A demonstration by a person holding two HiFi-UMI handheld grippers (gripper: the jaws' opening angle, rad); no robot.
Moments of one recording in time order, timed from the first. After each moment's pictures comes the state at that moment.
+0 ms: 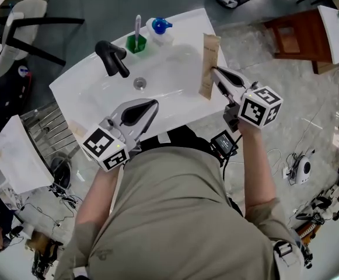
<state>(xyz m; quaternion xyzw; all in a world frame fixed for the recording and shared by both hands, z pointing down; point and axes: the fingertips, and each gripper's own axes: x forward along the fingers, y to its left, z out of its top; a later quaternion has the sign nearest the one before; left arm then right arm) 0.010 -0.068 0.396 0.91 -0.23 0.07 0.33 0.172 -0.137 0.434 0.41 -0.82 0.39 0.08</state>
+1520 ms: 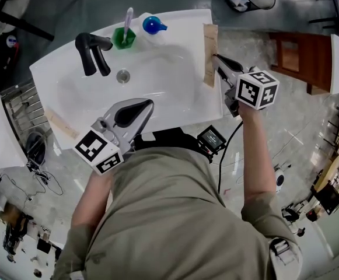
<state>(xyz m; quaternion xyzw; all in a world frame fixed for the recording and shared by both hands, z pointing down) 0.047 -0.088 0.427 0.88 -0.30 0.05 0.36 0.217 -0.212 0.523 0.35 -0.82 0.39 0.22</state>
